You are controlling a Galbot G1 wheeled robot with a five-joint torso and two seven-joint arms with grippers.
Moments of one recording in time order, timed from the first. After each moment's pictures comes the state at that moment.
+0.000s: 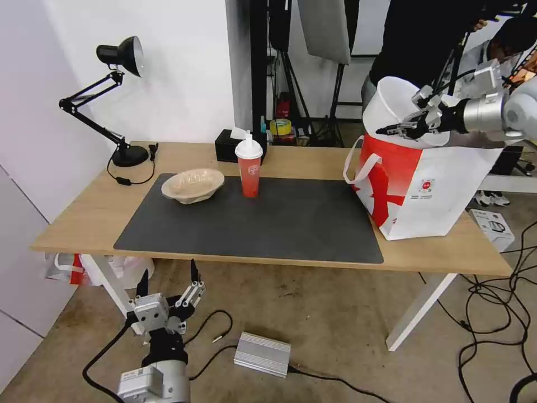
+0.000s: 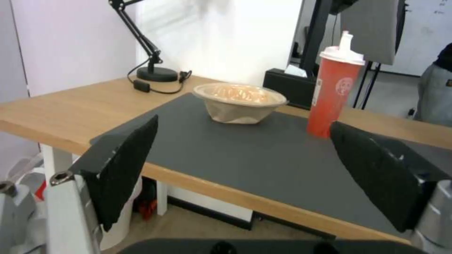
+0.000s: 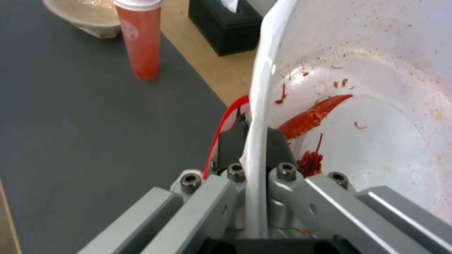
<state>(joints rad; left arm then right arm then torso) 1.80 -1.34 -0.23 -2.38 -0.05 -0.06 -0.57 0.41 0.52 -0.73 1.23 0.93 -0.45 -0.81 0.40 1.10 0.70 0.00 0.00</state>
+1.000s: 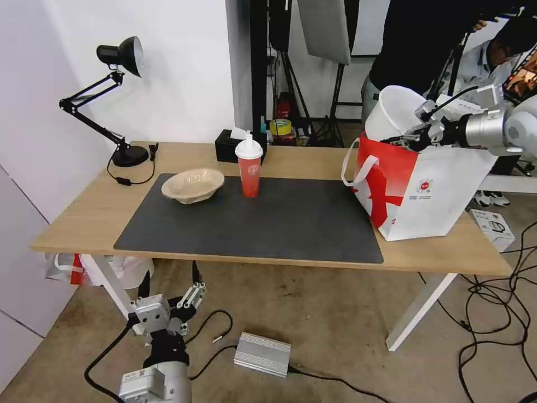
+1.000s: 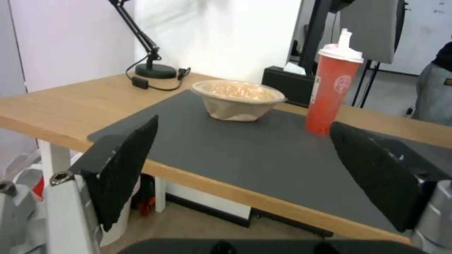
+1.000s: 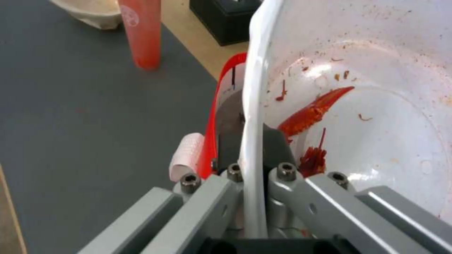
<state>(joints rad) 1.80 -1.35 -0.23 -2.38 -0.05 -0.06 -0.57 0.32 0.49 -0.67 1.25 0.92 -0.44 -0.82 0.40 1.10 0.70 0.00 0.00</state>
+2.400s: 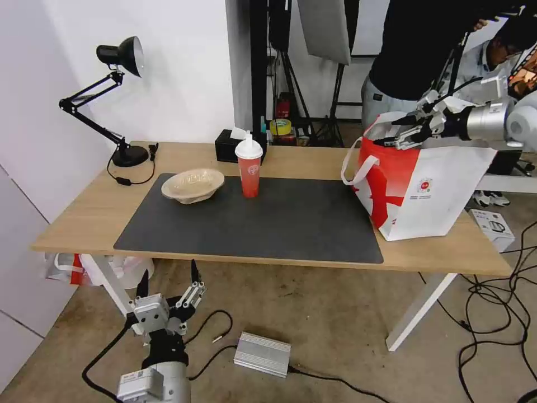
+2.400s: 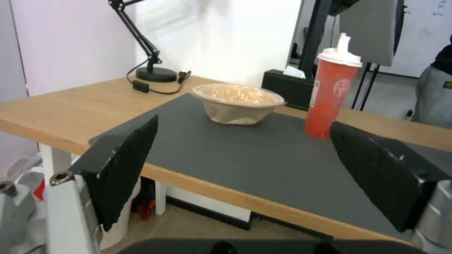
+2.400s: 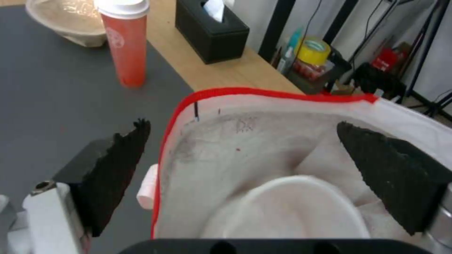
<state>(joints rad) 1.81 -1.35 -0.23 -2.39 -0.04 -0.06 -0.57 0.35 0.50 -0.68 1.25 0.94 -0.42 -0.76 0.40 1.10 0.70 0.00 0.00</state>
